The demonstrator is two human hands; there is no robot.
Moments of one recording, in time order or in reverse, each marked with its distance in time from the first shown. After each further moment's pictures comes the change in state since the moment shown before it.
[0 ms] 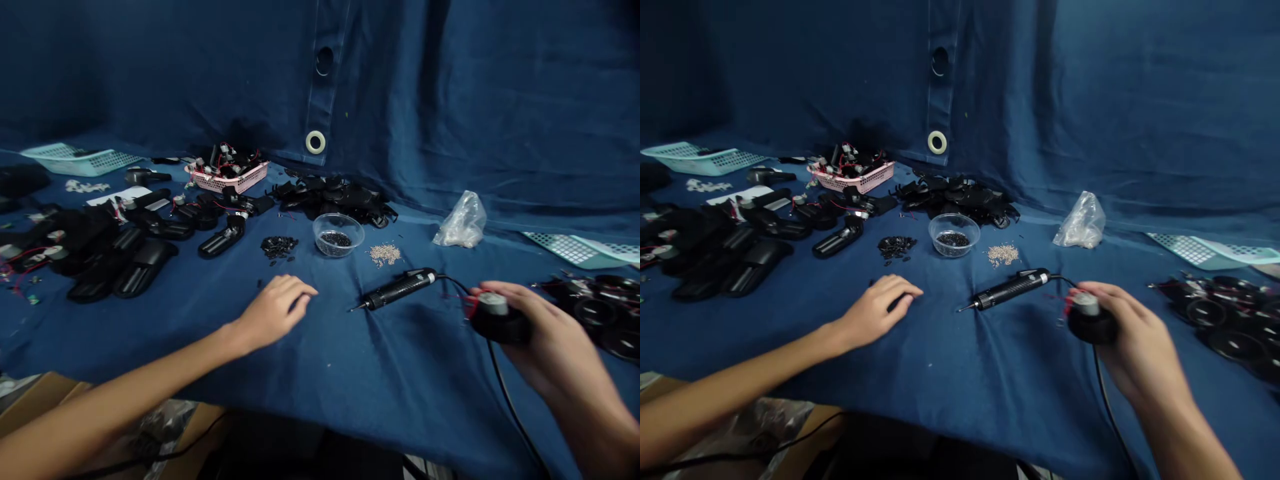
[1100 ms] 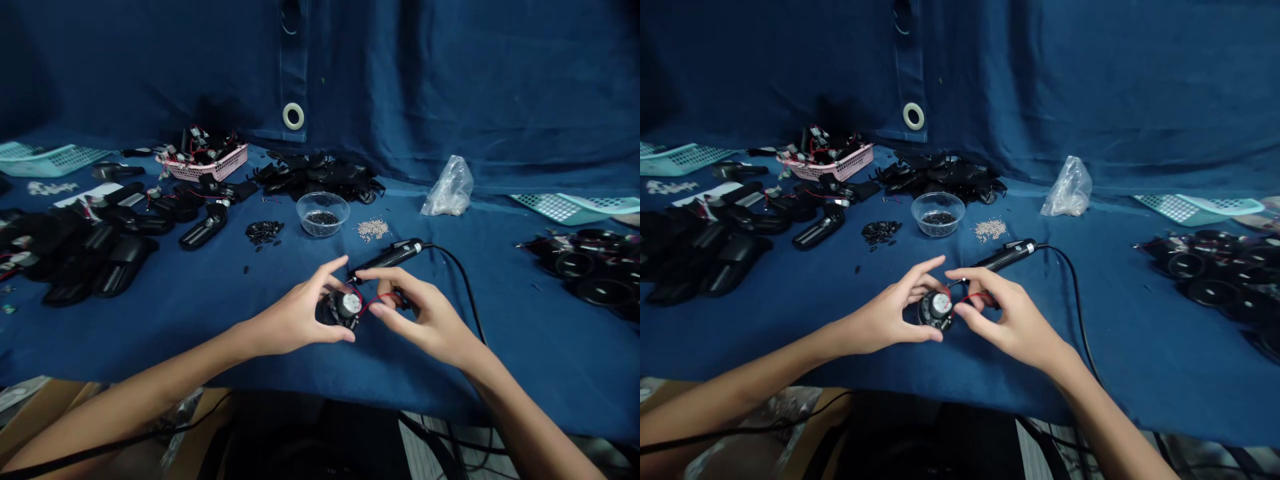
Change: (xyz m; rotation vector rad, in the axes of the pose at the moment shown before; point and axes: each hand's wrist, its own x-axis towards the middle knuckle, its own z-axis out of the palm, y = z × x) left_hand 0.017 0.069 0.010 -0.663 -0.328 -0.162; right_hand -0.055 -0.015 0.056 -0.240 -0.839 -0.427
